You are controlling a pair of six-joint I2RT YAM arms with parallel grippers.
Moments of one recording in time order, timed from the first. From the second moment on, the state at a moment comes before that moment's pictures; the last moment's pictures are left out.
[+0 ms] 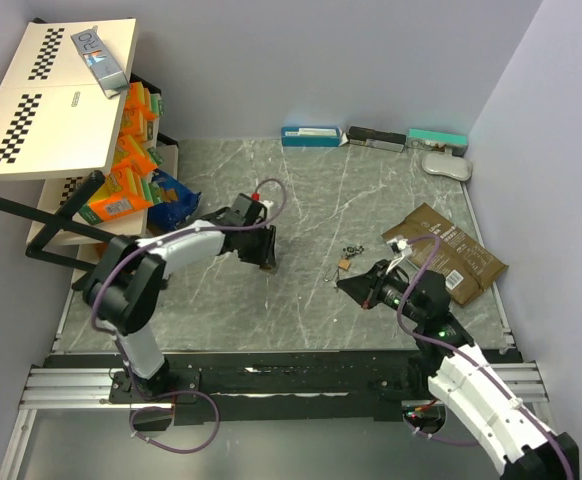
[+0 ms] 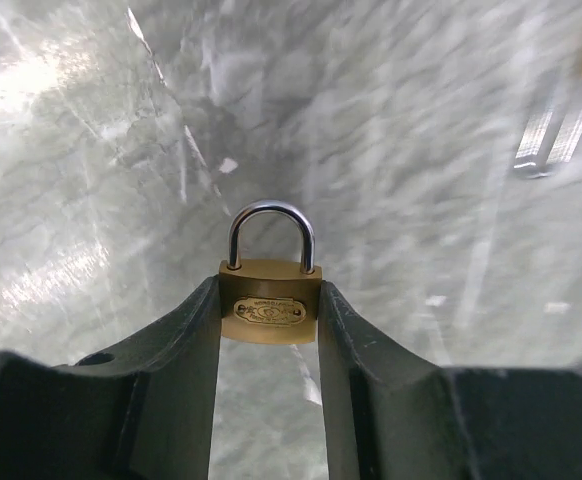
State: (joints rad) left arm -0.60 1.77 1.13 -0.39 0.16 -0.33; right arm 0.36 0.49 0.22 0.10 -0.50 0.61
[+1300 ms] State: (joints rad) left arm -0.44 1.55 0.90 0.00 0.53 -0.71; right arm 0.89 1.29 0.53 0.36 0.09 0.62
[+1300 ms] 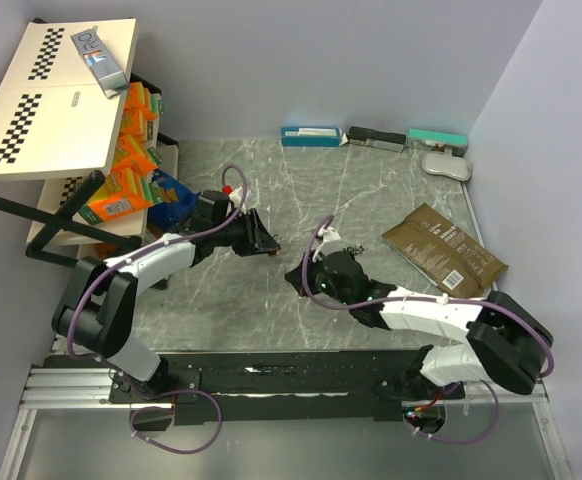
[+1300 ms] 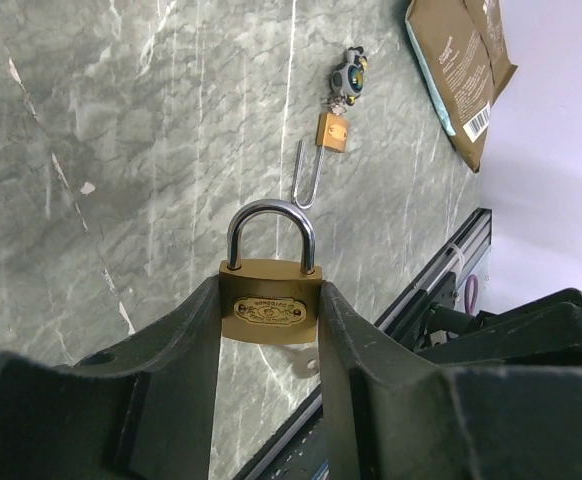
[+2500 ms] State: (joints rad) left arm -0.44 1.55 0.90 0.02 0.53 -0.72; right arm 0.81 1.49 0.63 0.46 -0.05 0.69
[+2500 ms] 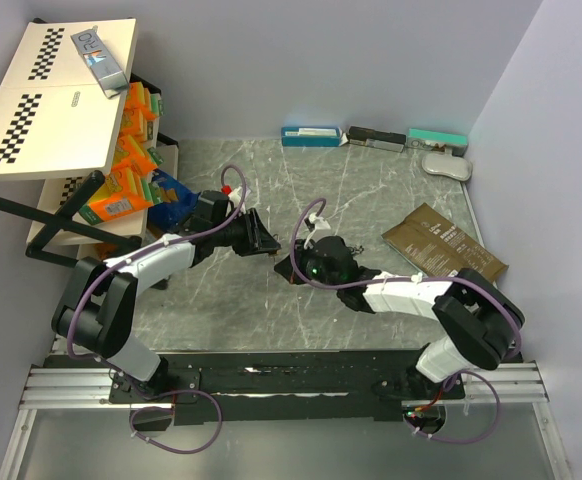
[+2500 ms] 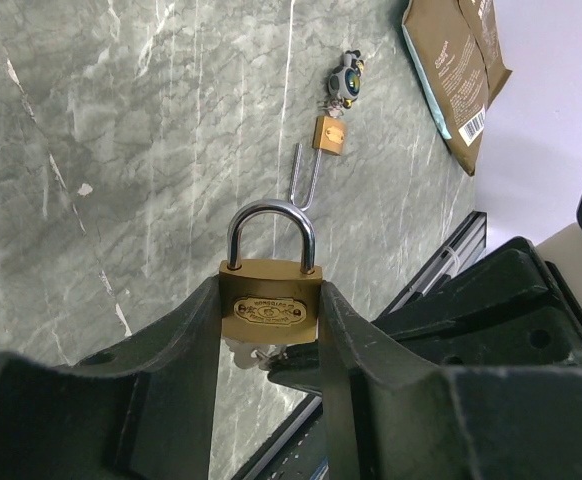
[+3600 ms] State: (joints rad) left arm -0.44 1.55 0.90 0.05 0.53 -0.72; right arm 0.78 1.53 0.66 0.48 -0.07 0.73
